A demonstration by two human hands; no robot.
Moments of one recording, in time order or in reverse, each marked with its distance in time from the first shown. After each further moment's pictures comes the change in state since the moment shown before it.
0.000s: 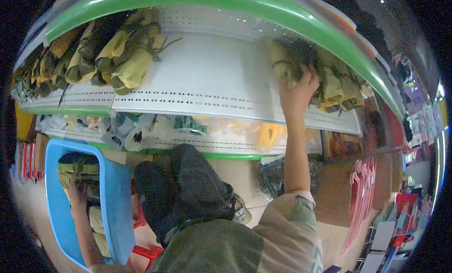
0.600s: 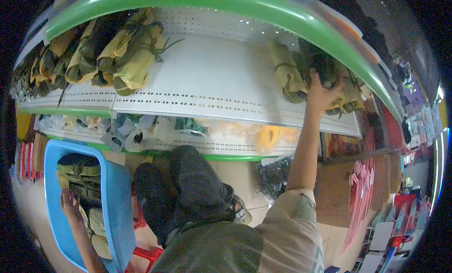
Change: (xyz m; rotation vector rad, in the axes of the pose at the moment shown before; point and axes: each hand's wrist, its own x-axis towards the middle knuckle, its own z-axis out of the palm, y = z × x) left_hand -0.037 0.004 -0.043 -0.040 0.214 0.186; right_hand 0.034 0.049 0.004 0.548 0.305 0.452
